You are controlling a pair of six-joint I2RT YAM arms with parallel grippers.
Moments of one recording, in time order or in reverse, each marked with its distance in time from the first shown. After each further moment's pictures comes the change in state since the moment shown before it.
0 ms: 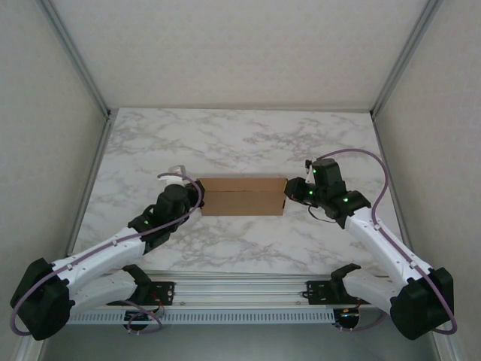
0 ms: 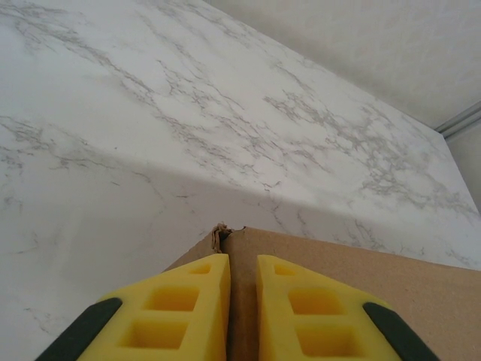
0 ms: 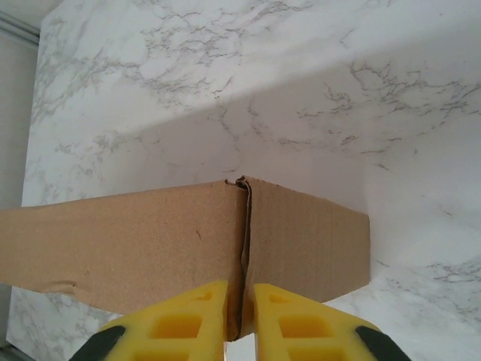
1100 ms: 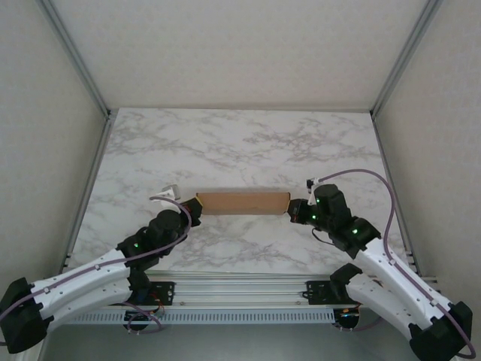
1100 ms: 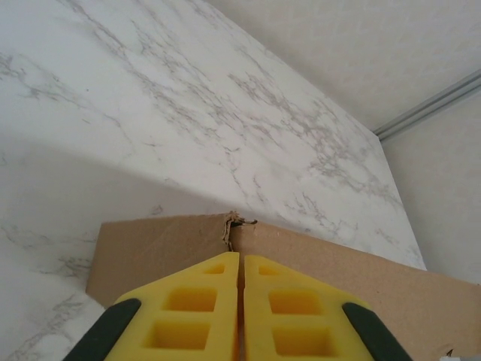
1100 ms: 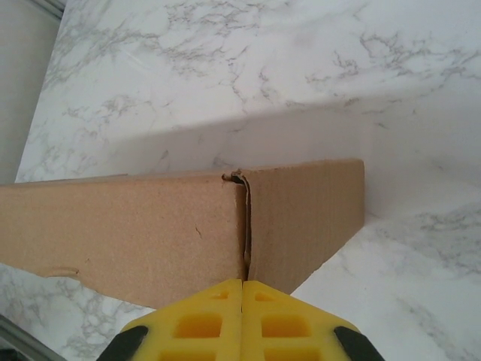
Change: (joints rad) left arm -0.203 -0.278 -0.166 -0.044 -0.117 -0.195; right arm 0.171 -0.316 -0.196 -0.021 0.126 0.010
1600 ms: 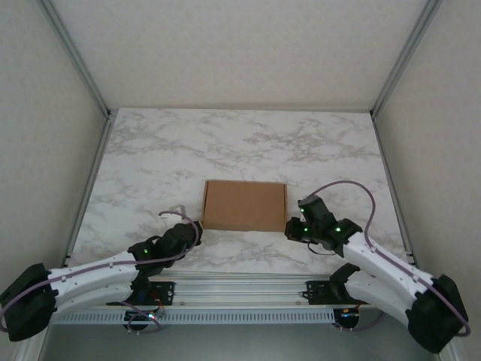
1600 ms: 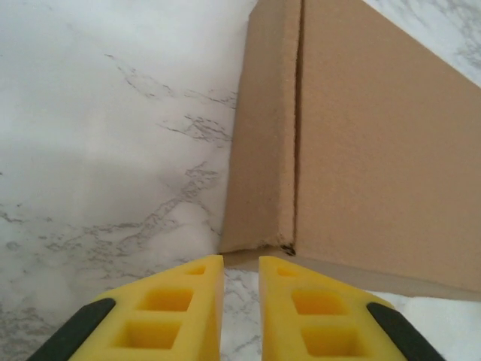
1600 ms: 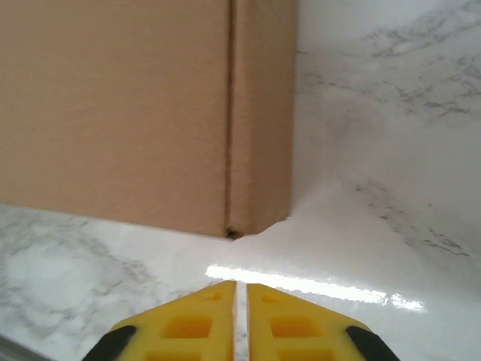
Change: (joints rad) left arm -0.031 0.127 -0.140 -0.069 0.015 -0.074; right arm 0.043 0.203 -0.109 -0.039 -0.014 0.061
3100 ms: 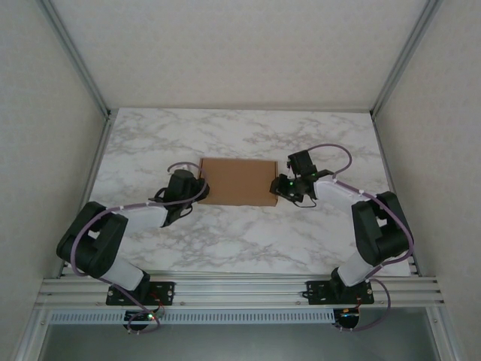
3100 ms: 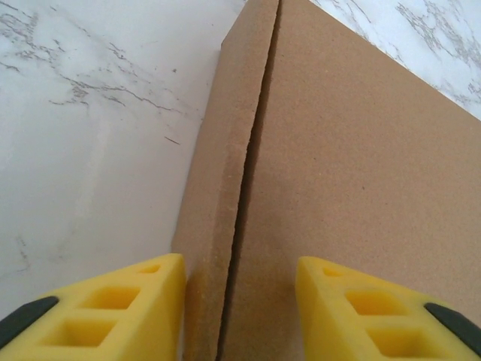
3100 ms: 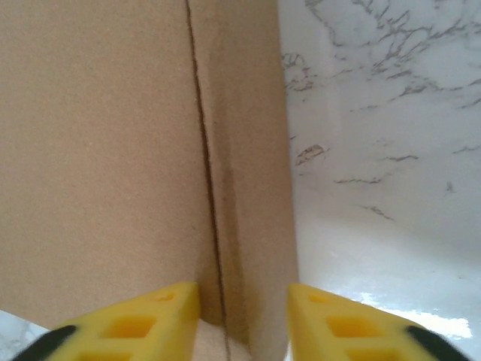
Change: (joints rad) left arm 0.467 0.653 0.391 0.291 0.371 0.270; right arm -0.229 0.654 0.431 0.192 -0.144 -0.095
